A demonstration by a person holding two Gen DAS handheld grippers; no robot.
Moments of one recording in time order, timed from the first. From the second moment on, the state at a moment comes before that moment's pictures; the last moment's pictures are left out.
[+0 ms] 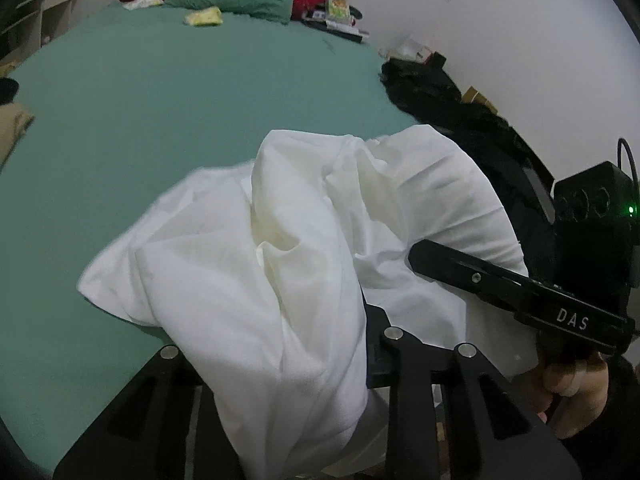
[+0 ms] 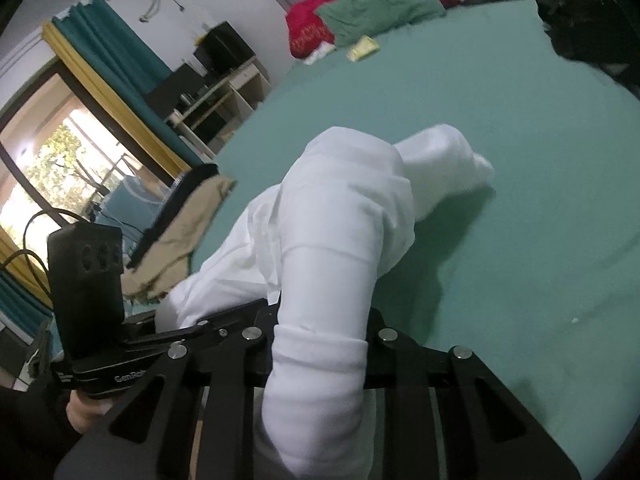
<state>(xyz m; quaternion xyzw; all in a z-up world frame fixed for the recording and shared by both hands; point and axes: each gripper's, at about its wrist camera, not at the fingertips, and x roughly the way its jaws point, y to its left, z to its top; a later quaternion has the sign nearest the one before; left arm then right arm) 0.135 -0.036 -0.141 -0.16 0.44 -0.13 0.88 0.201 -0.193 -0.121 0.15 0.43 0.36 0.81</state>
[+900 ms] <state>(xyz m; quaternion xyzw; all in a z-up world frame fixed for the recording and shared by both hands) 0.252 0.220 -0.039 -0.11 0.33 -0.05 0.94 0.344 0.035 -0.076 0.21 0.31 0.46 0.81</state>
